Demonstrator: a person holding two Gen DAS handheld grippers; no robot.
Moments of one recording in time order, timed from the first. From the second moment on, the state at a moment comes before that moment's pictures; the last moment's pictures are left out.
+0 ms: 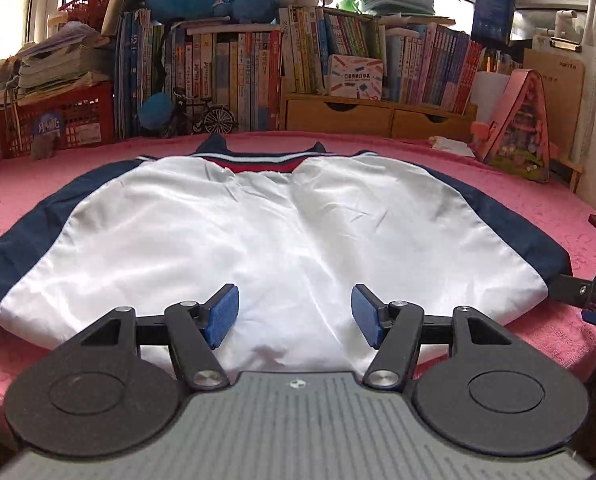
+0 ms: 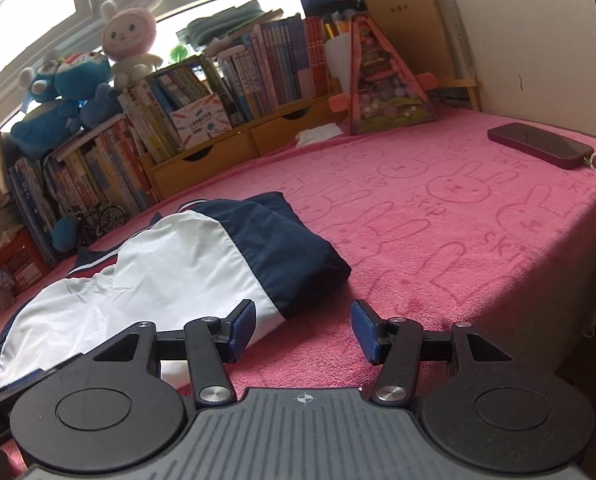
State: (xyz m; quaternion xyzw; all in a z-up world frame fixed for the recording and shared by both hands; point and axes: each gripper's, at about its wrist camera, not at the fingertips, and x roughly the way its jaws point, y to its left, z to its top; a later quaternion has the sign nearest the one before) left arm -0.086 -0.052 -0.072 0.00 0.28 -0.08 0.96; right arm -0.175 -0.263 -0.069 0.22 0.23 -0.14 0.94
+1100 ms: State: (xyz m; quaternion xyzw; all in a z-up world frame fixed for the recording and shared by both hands) left arm -0.100 -0.056 -0.084 0.00 0.25 -0.03 0.97; right arm -0.143 -0.273 -0.081 0.30 0.23 -0.09 0.92
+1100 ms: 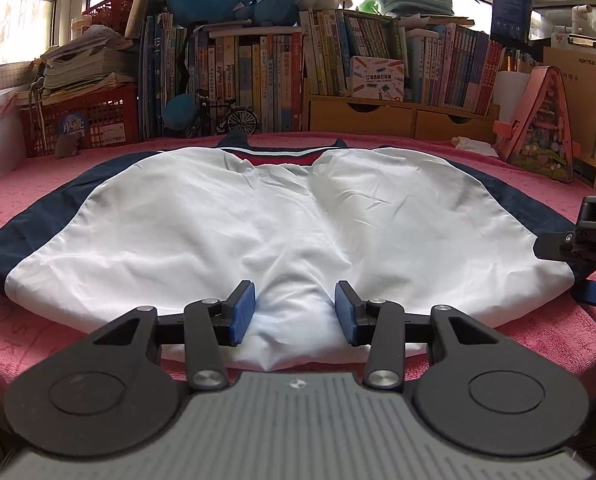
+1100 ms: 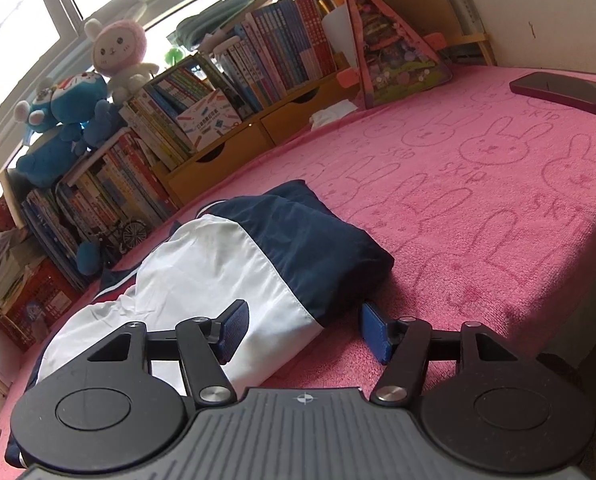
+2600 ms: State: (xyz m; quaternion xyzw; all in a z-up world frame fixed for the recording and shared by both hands) left arm -0.104 0.046 -0.083 -0.27 0.29 -0.14 0.91; right arm -0.153 -0.215 -0.050 0.14 0.26 0.12 0.95
